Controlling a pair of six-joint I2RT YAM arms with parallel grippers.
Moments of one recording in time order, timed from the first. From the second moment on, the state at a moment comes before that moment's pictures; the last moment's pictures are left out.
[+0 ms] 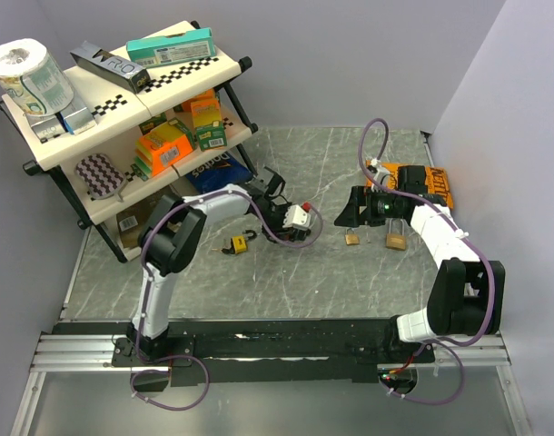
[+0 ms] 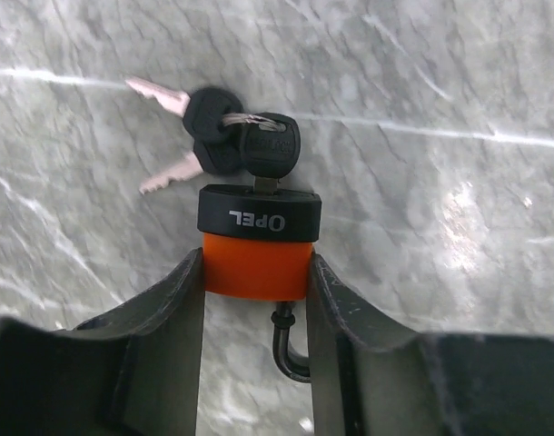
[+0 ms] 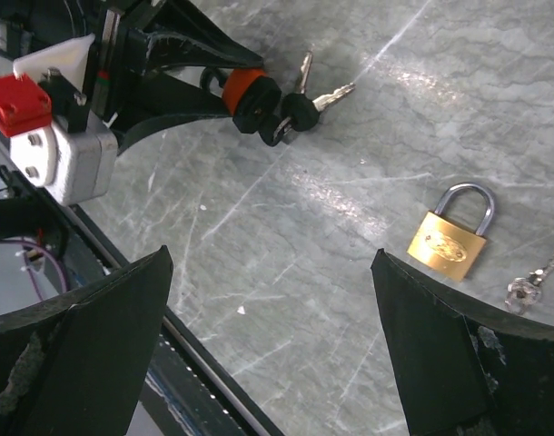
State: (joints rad) left arm -0.65 2.14 1.55 -0.52 0.61 1.08; right arm -0.04 1.41 0.98 -0.55 -0.77 -0.03
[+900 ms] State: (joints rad) left arm -0.85 1.67 1.34 -0.44 0.45 1.10; right arm 0.13 1.35 0.94 -0.40 -1.06 0.15
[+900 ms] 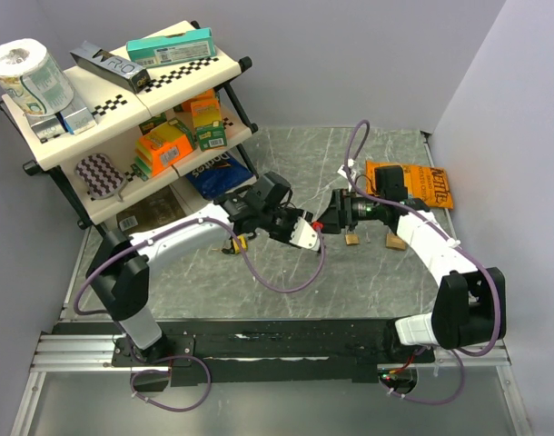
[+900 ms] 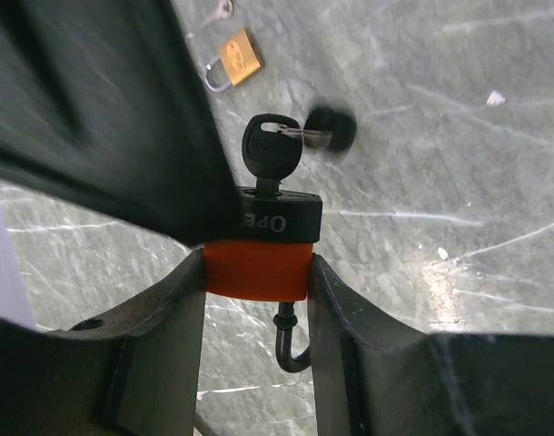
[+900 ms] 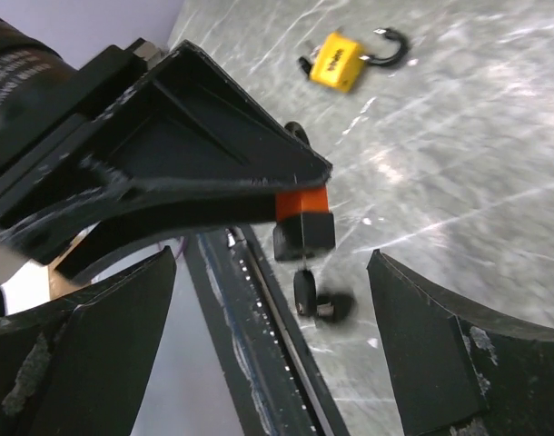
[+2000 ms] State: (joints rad) left arm -0.86 1.62 1.34 -0.44 0.44 0.96; right arm 0.19 1.40 0.92 -0.29 -1.09 0.27
